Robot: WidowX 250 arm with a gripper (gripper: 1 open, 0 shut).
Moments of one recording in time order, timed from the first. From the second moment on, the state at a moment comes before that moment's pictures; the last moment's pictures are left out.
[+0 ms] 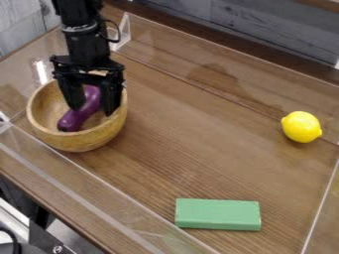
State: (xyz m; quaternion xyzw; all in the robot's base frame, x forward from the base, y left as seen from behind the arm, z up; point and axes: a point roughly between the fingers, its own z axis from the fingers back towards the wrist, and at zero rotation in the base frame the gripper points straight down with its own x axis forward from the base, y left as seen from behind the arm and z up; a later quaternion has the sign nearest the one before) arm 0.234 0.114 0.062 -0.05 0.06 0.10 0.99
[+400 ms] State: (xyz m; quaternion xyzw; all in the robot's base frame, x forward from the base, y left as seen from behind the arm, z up) arm 0.241 0.108 0.072 -0.05 0.05 0.09 0.99
